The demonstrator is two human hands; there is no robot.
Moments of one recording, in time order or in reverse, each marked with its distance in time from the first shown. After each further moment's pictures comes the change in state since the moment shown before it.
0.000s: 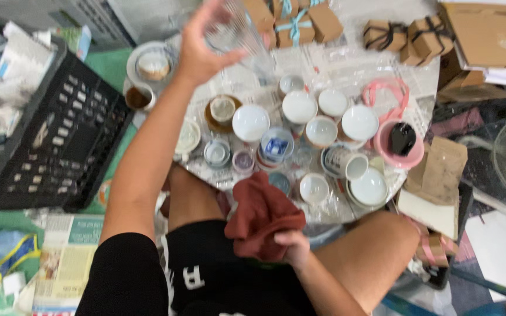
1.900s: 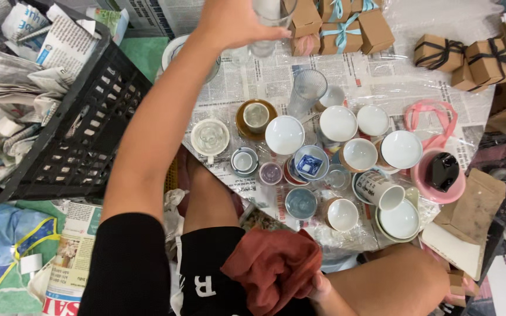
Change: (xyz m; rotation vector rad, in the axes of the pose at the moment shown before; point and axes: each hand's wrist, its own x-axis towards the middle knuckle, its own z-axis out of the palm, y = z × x) left_hand 0.061 -0.038 -0.050 0.653 -0.211 -0.176; right_hand -0.017 0.030 -0.001 0.349 -0.432 0.235
